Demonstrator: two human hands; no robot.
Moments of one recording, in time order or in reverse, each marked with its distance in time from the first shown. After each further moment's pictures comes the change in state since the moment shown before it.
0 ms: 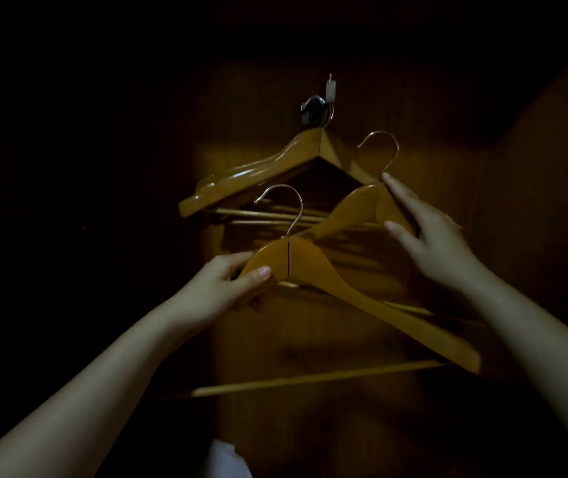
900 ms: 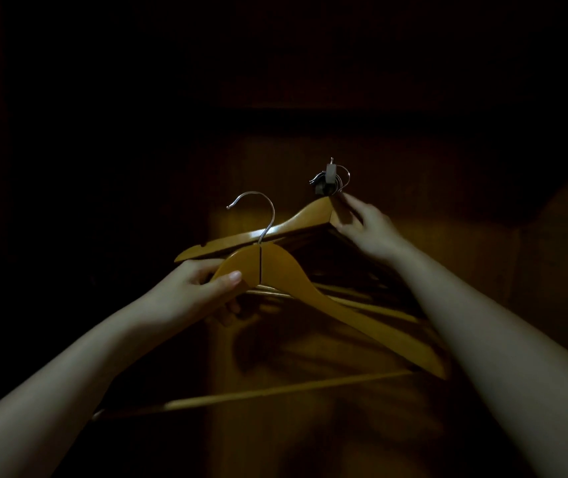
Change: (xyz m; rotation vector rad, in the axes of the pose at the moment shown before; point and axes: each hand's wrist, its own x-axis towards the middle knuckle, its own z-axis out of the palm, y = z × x) left_hand 0.046 0.043 -0.040 0.103 0.251 -0.018; right_hand 0.166 0.012 0.031 0.221 -0.147 0.077
